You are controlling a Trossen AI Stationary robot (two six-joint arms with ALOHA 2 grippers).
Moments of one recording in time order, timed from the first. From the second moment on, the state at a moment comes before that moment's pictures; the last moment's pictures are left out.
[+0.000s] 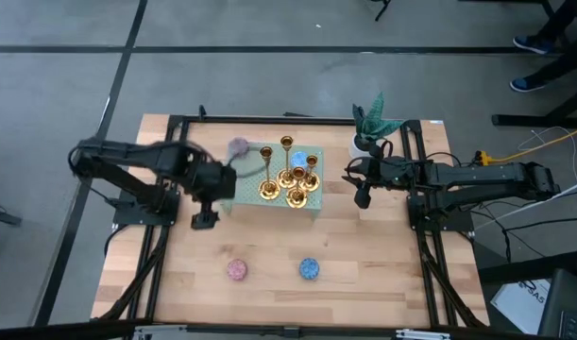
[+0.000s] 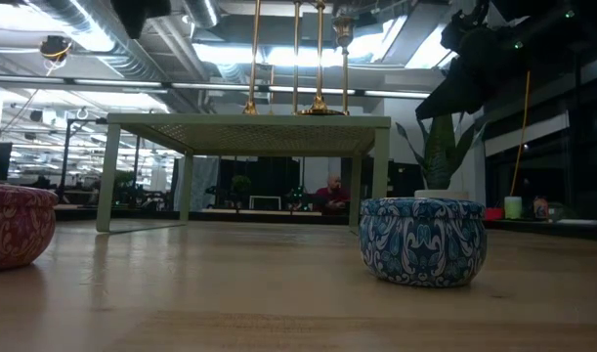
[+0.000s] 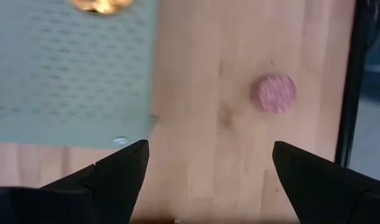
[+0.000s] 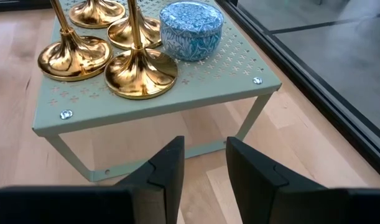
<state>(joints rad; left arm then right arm) -0.14 1.32 1.46 -1.43 0.07 -0.22 -0.06 0.89 0.54 -0.19 0.26 0.10</state>
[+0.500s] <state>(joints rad) -0.46 1.37 1.21 -0.94 0.01 -0.22 -0.06 0.89 0.54 -0.19 0.26 0.10</state>
